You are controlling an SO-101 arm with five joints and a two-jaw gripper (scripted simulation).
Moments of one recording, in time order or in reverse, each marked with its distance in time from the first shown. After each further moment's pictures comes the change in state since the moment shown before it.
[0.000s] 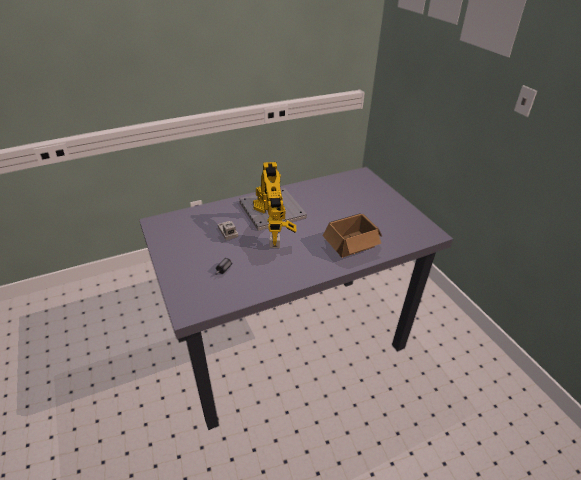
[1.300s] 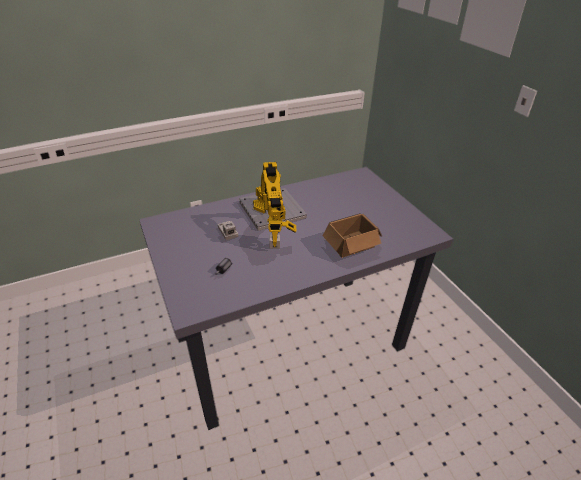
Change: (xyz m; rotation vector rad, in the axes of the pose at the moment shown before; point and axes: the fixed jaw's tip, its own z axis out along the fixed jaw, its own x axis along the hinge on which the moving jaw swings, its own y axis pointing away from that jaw) arm 0.000 0.000 0.000 0.001 0.000 0.000
